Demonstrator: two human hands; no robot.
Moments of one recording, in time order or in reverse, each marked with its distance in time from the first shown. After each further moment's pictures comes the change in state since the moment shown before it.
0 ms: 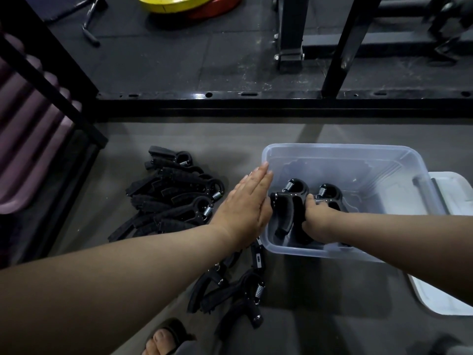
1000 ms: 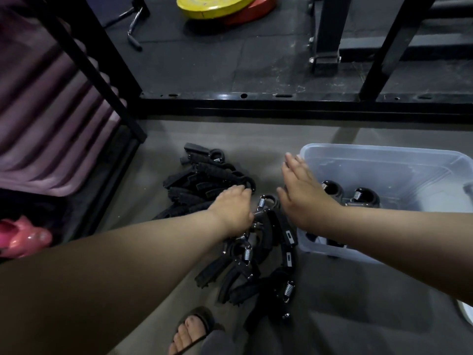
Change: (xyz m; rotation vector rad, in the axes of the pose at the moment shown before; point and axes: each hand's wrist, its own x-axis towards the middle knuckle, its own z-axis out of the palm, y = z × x) left_hand -0.029 -0.068 -0.028 0.286 -0.297 -0.339; right_hand -0.020 -0.103 -0.014 0.086 0.409 -0.502
